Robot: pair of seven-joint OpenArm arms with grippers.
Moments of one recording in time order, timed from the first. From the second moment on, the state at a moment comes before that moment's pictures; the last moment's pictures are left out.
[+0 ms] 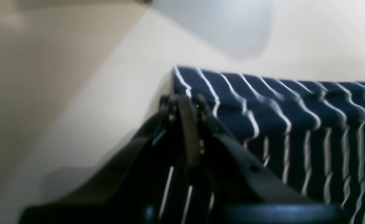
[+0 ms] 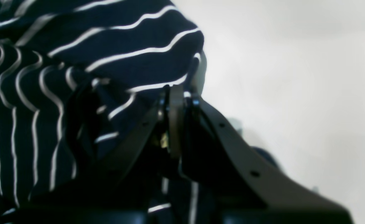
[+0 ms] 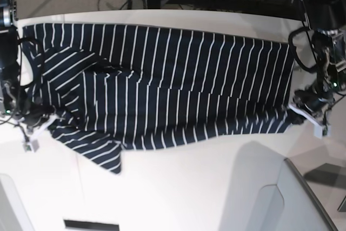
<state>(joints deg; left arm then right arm) -2.8 -24.6 -16.5 69.1 -23.7 -21.0 32.1 20.4 23.5 -6.8 41.8 27.4 21.3 -26.2</state>
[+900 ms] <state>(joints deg) 4.7 -20.6 -16.5 71.9 -24.2 -21.1 32.1 30.2 19.6 5.2 31.9 14.3 21.1 -29.0</state>
